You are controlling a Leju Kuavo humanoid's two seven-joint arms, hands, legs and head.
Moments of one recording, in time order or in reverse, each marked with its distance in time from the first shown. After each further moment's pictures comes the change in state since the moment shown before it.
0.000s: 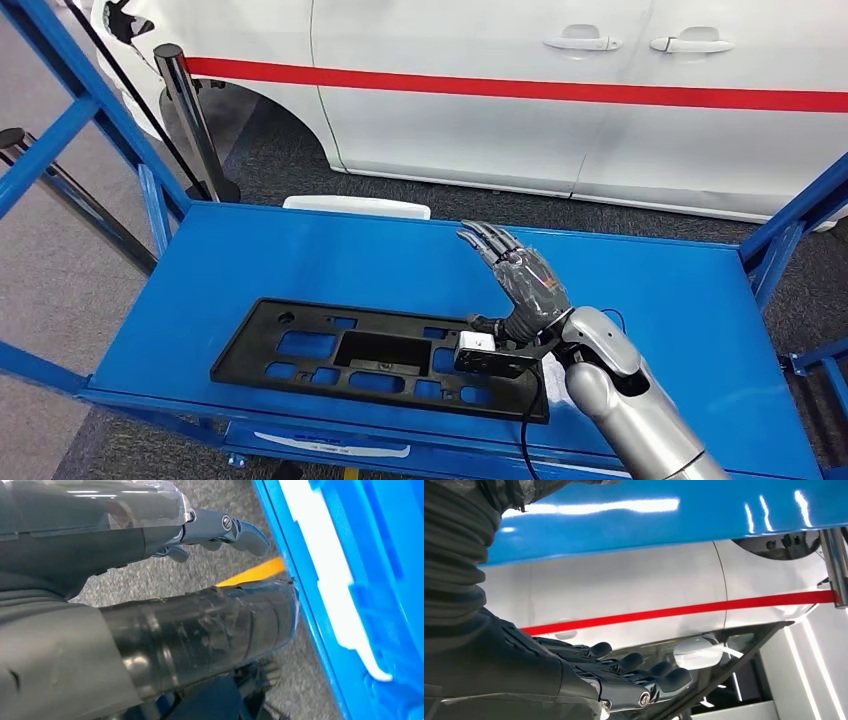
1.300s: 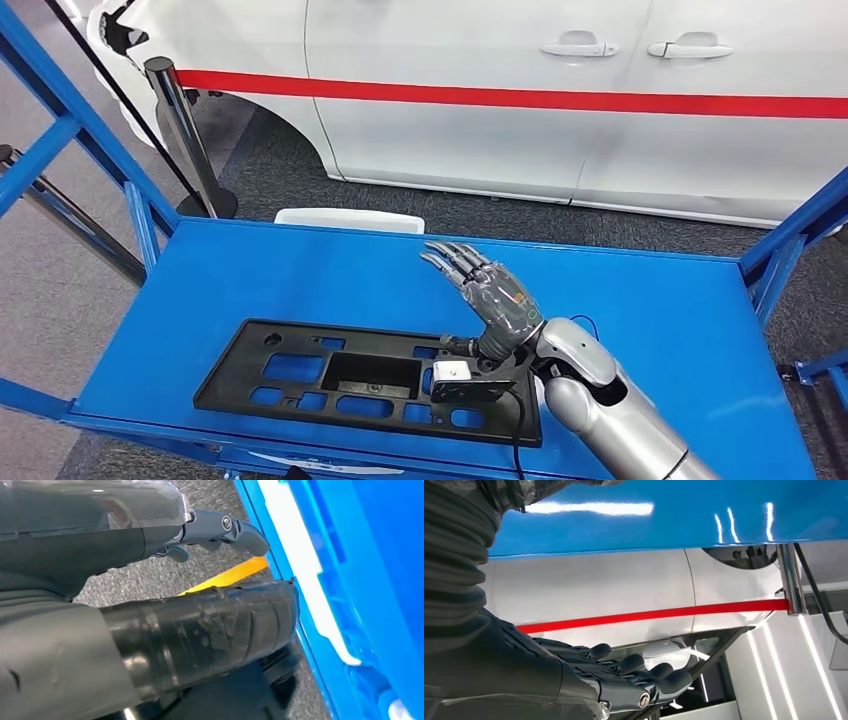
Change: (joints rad) left arm 0.003 0.002 -0.023 0.000 0.008 0.002 0.000; right arm -0.011 -0.001 0.149 -0.027 -0.037 -0.045 0.011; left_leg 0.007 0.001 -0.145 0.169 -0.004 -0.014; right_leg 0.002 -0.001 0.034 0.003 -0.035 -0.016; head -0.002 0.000
